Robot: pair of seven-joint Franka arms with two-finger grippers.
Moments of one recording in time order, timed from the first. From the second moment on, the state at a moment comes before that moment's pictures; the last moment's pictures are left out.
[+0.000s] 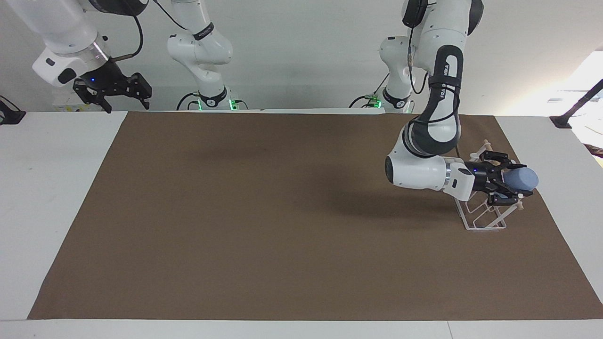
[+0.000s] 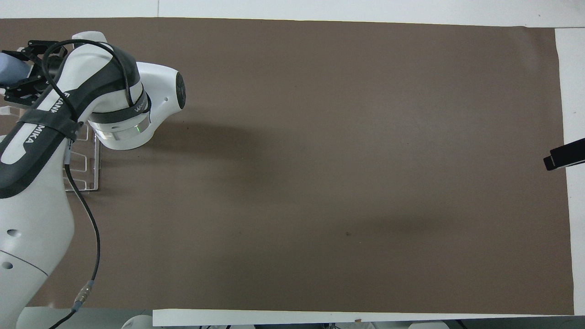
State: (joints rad) left arm -0.31 0.45 -0.08 -1.68 1.53 1.41 -1.95; right arm -0.10 -0.06 0.00 -1.58 -0.03 1.36 -0.24
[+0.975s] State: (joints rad) left arm -0.30 0.45 -0.09 -1.82 1.52 1.37 -2.12; right arm -0.04 -0.02 -0.06 -1.51 -0.05 1.31 -0.23
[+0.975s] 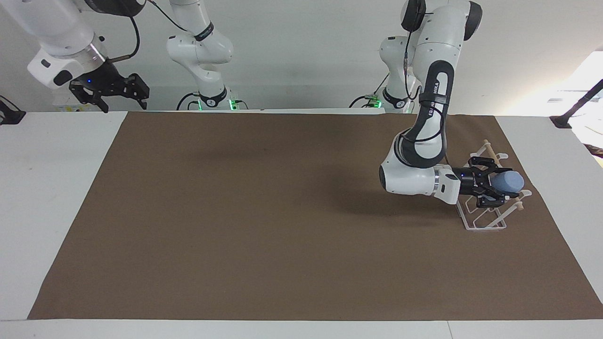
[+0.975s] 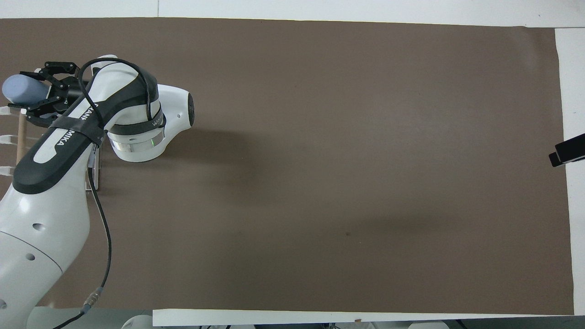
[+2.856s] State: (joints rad) left arm -0.13 0.18 -0.09 -1.60 0.98 1.56 -1.48; right arm -0.03 -0.02 -0.06 -1.51 -0.05 1.30 -0.23
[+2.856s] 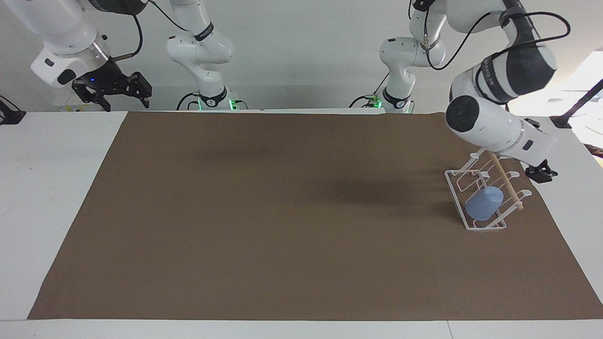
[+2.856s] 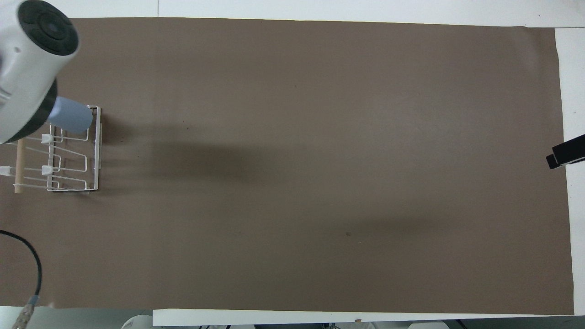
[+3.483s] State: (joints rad) left arm -0.02 0.05 -0.08 -1.60 0.38 1.57 -0.71; right arm -0.03 -0.02 -0.06 -1.51 -0.05 1.30 -0.23
